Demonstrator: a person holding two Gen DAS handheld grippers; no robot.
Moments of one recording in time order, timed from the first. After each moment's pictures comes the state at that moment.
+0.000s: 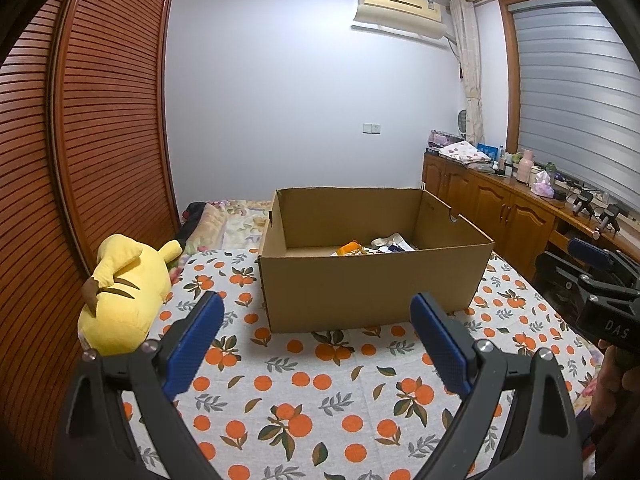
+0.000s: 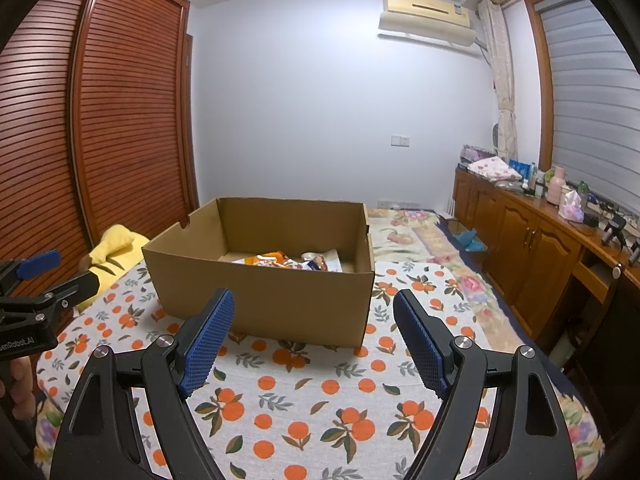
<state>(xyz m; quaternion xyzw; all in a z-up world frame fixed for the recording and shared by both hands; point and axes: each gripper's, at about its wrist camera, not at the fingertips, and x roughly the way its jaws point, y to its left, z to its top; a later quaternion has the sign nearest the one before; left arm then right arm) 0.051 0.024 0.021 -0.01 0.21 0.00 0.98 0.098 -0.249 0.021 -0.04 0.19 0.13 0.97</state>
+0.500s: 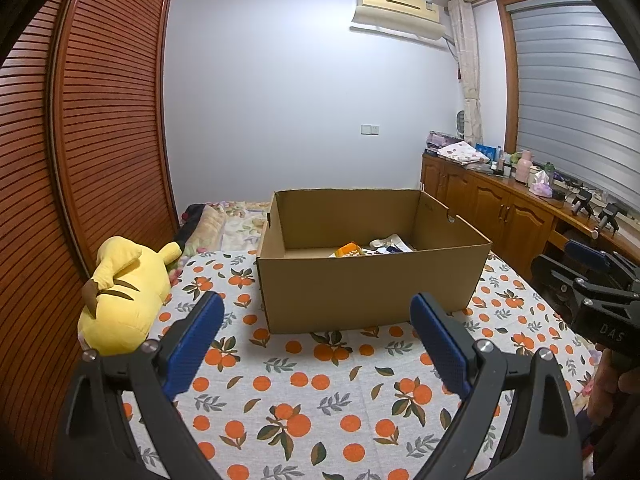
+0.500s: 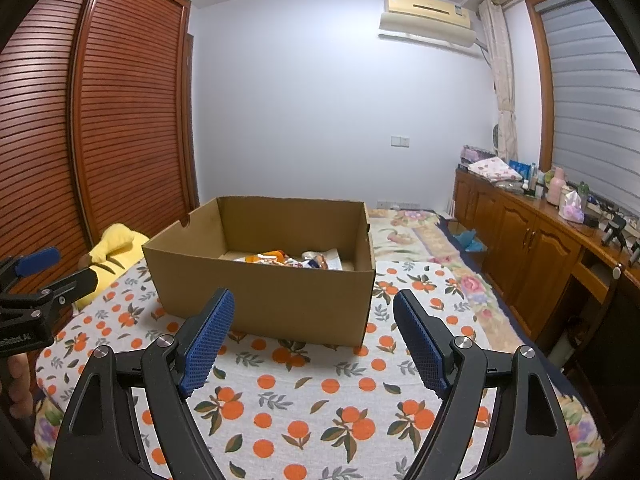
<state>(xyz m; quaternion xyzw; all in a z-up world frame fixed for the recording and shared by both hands) 0.050 0.023 0.023 -0.01 0.21 0.00 0.98 0.097 -0.250 0.017 -0.04 0.19 0.13 0.97</state>
